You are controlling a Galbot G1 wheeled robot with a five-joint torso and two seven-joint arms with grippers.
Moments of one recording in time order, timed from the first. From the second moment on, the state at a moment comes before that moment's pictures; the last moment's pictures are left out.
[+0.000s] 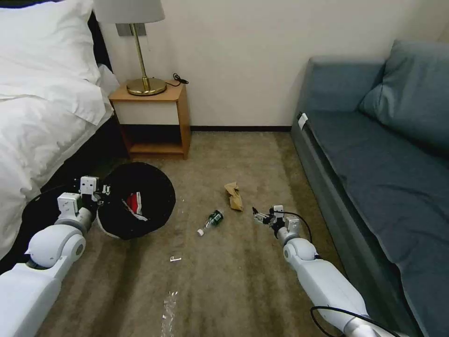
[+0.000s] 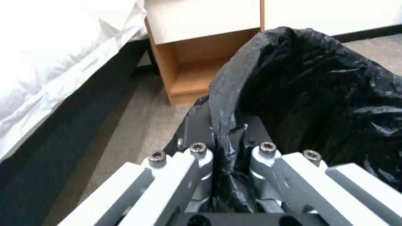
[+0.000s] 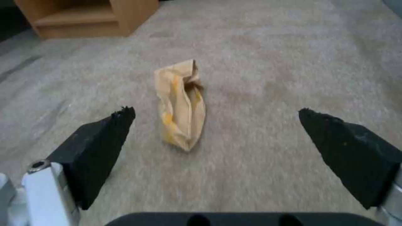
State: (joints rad) left arm 1.14 -0.80 -0.52 -1.77 -0.60 0.29 -0.16; right arm -0.76 1.28 0.07 0.99 0.54 0.06 -0.06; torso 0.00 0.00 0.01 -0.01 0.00
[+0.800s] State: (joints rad) left arm 1.18 -0.81 -0.55 -1.78 -0.59 0.29 -0.15; right arm -0.77 1.29 0.07 0.99 0.53 0.06 -0.06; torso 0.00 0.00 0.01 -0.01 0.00
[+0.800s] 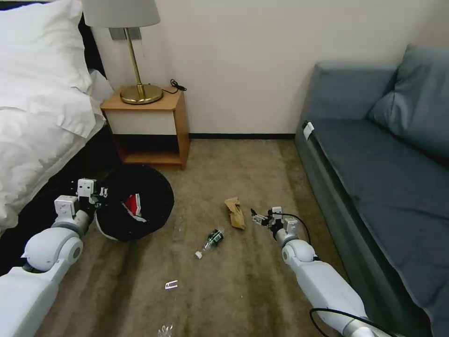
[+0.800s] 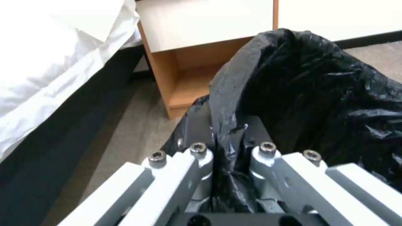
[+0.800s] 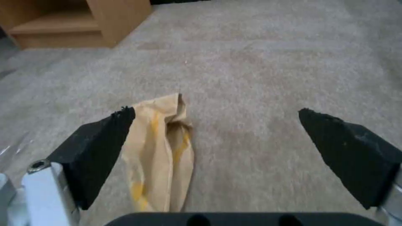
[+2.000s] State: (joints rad) left arm 1.23 -0.82 -0.58 -1.78 -0.58 0.29 -0.13; right arm -0.91 1.20 -0.11 1.30 0.62 -0.07 0.03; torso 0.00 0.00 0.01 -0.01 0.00
